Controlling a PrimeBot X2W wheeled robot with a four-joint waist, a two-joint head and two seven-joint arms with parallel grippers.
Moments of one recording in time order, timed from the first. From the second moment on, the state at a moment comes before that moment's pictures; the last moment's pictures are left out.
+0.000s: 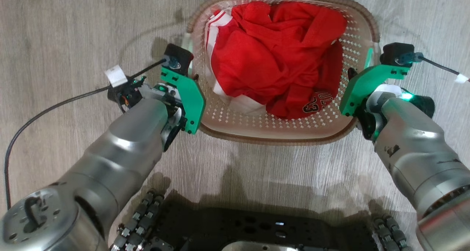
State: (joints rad) left arm -1.02 0.06 -1.26 1.08 -0.96 -0.03 -0.03; right arm -1.00 -0.10 0.72 1.32 0.96 0.12 -0.14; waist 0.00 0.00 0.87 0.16
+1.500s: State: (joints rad) left arm -0.97 0.03 -1.29 1.09 -1.00 0.02 -0.06; right arm -0.95 -0.08 0.48 1.30 0.68 0.12 -0.04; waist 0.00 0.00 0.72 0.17
